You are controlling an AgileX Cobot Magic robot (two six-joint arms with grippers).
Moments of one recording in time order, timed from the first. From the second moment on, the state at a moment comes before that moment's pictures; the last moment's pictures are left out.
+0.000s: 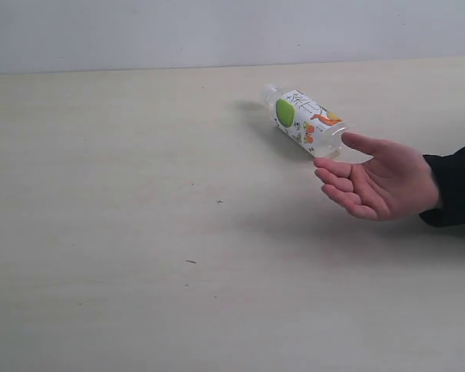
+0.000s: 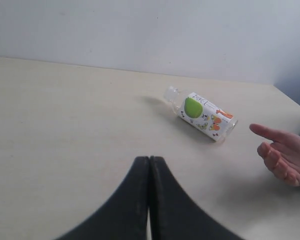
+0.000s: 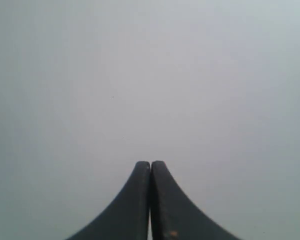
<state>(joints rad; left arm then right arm) -0.51 0.51 -0.17 -0.19 -0.02 -0.14 0.45 0.45 -0.27 0.48 -0.51 -0.12</state>
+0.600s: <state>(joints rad) -0.51 0.51 -0.17 -0.19 -0.02 -0.14 0.39 1.27 -0.98 0.47 0.13 -0.28</state>
